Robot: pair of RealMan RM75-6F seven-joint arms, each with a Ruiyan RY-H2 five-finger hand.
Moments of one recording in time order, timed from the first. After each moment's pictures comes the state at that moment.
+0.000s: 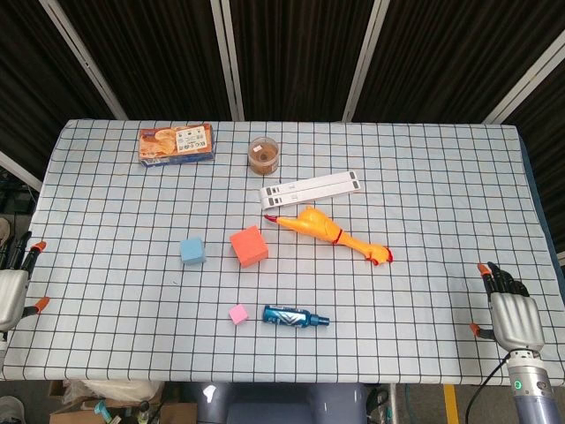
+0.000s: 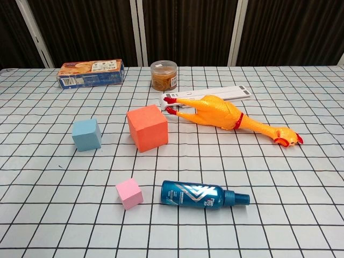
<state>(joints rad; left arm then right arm) -0.15 -1.16 -0.06 -1.53 1.35 1.40 0.33 0.13 -1.22 0.06 -1.58 -1.26 1.30 -0.28</state>
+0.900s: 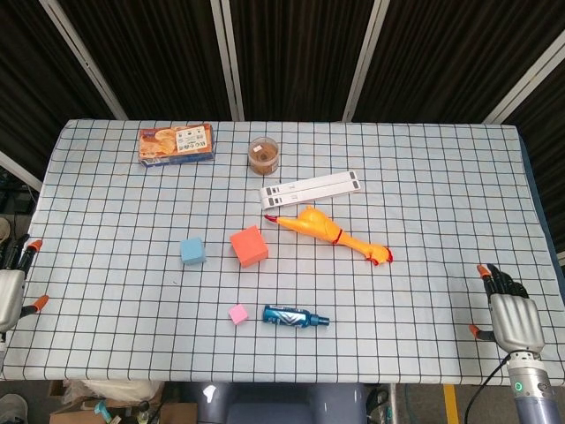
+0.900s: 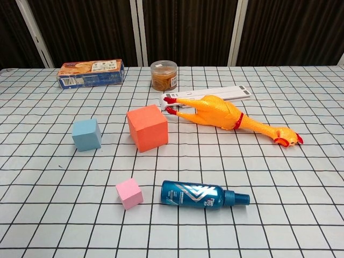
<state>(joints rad) -0.13 -1.18 -0.08 -1.54 1.36 1.46 0.34 0.12 -1.20 0.06 -1.59 -1.26 1.30 -0.25</state>
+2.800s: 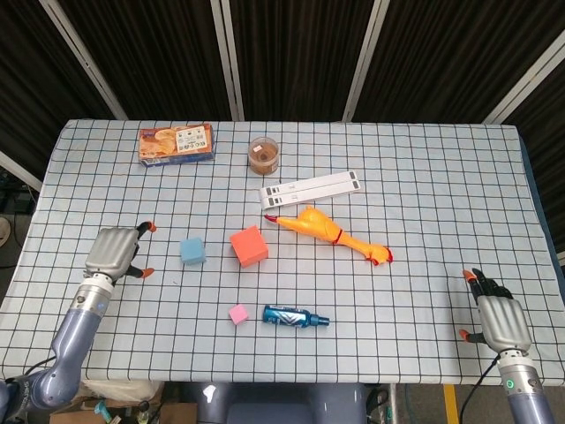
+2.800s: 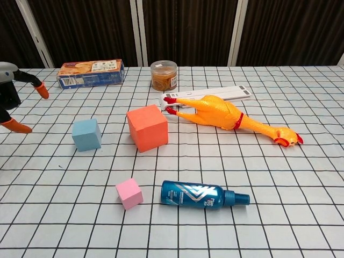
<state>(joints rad) -0.55 -1.29 -0.22 -1.80 0.85 1.07 0.63 0.16 -1.21 0.04 -1.59 -1.25 1.22 -0.25</state>
